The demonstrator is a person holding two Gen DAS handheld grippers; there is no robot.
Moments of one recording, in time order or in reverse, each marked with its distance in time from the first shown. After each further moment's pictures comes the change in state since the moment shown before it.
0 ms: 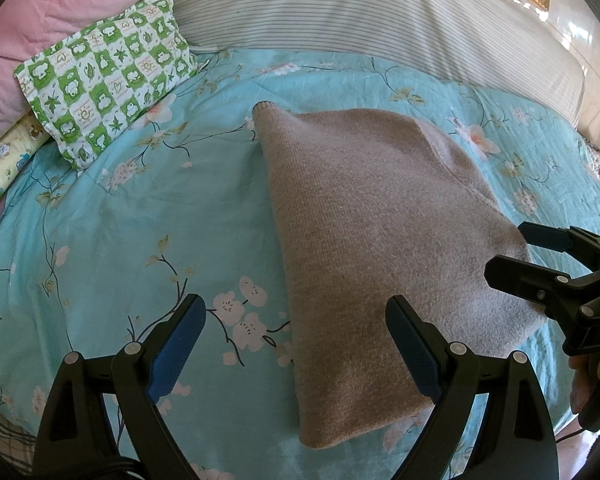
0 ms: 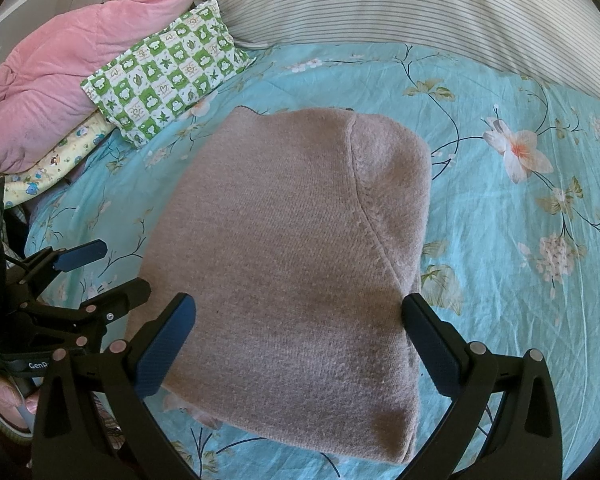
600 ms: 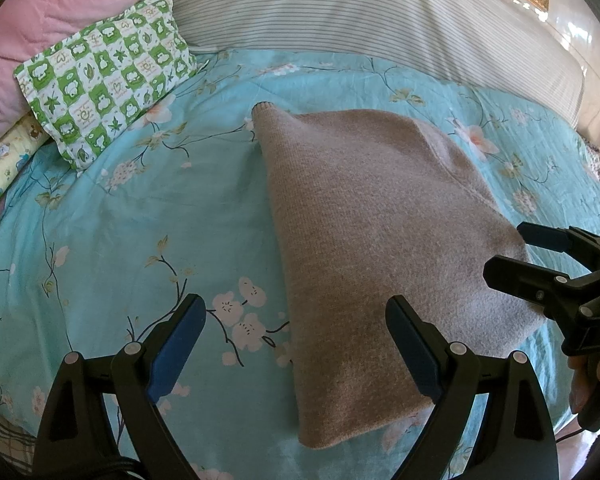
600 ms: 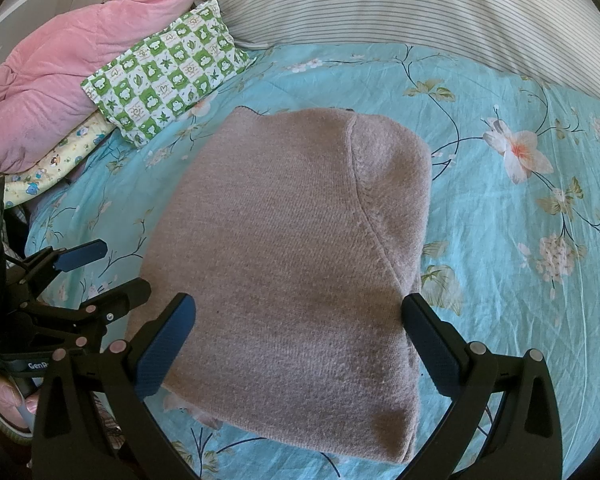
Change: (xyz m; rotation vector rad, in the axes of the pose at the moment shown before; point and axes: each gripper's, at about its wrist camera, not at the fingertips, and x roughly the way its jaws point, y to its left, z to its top) left arm 0.000 -0.001 0.000 0.000 0.000 -0.003; right arm 0.000 0.001 0.001 0.001 0.000 0.000
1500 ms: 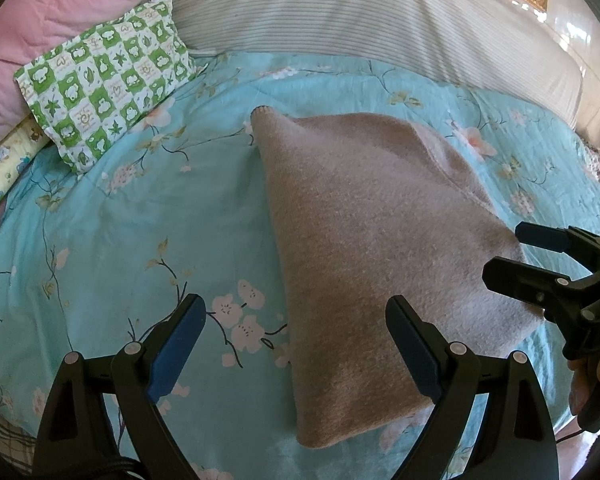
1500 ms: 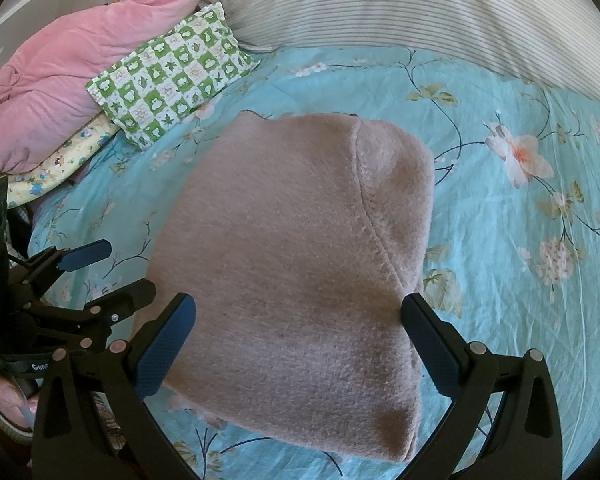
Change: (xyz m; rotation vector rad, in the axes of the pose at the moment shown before) left arm -0.003 -0.002 0.000 -0.002 -0.009 0.002; right arm -0.006 0.006 0.002 0.001 -0.008 0.004
